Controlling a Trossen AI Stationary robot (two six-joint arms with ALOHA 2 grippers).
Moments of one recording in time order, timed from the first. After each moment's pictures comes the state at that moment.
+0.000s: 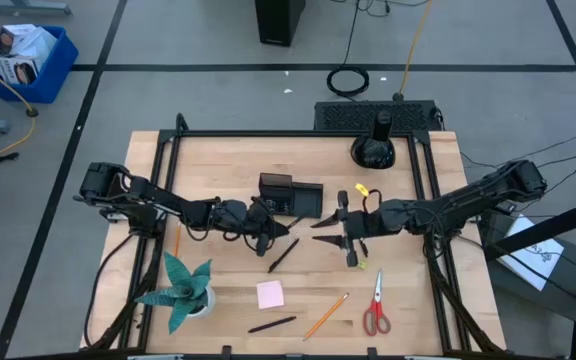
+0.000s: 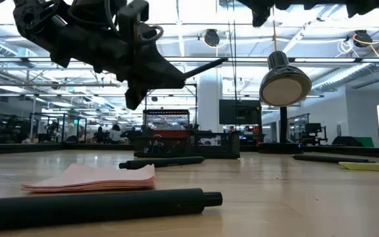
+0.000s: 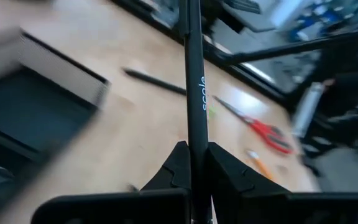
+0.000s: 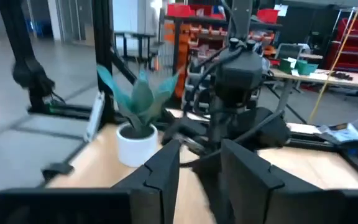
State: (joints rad) left arm -0.09 1.58 0.61 0.66 -0.03 -0.55; right arm 0.24 1.25 0.61 0.60 0.13 -0.04
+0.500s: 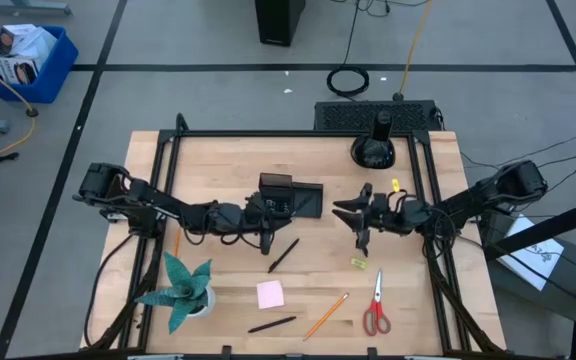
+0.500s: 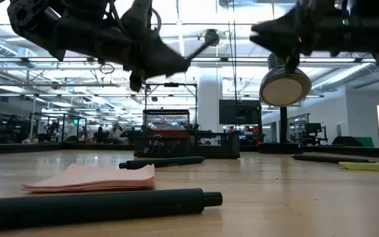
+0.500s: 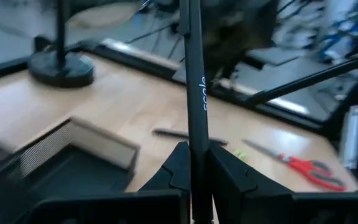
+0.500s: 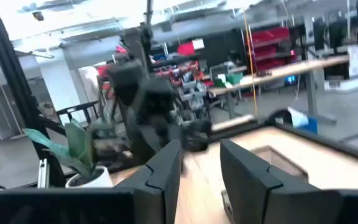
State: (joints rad) left arm -0.14 1.58 0.61 0.81 -0.25 -0.33; right arm 0.19 1.25 0.21 1.20 0.39 0.22
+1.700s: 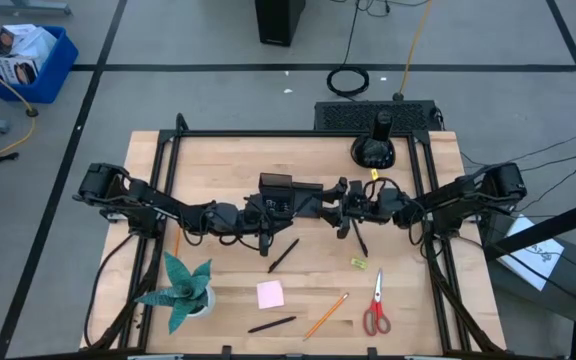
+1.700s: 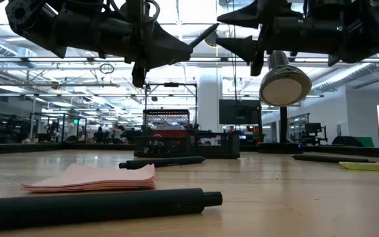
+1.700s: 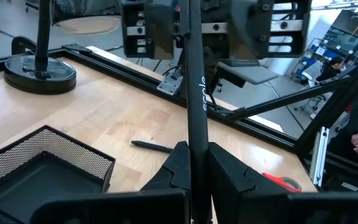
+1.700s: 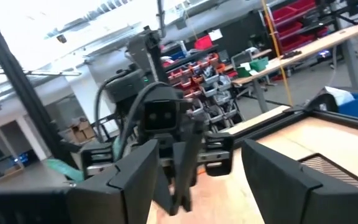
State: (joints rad) left arm -0.15 1.58 0.61 0.87 -0.23 -0.40; right arm 0.03 1.46 0.43 1.19 0.15 0.41
